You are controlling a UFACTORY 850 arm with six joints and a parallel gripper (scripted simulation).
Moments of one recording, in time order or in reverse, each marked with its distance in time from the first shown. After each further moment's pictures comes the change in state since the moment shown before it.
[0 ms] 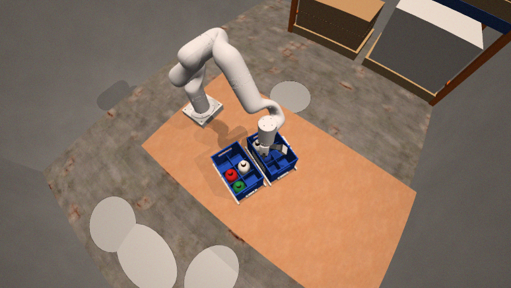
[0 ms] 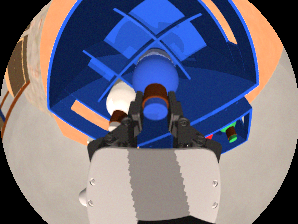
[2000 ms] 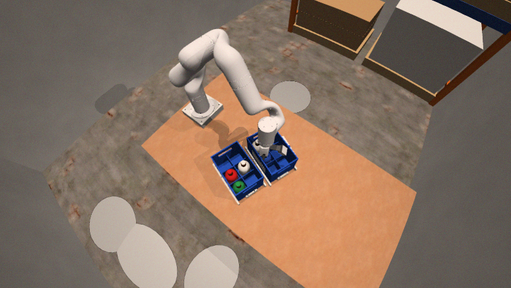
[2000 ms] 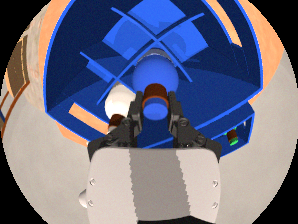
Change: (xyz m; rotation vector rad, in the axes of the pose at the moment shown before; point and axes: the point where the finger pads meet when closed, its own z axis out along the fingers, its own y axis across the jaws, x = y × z) arm 0.000 0.000 0.009 0.000 0.000 0.000
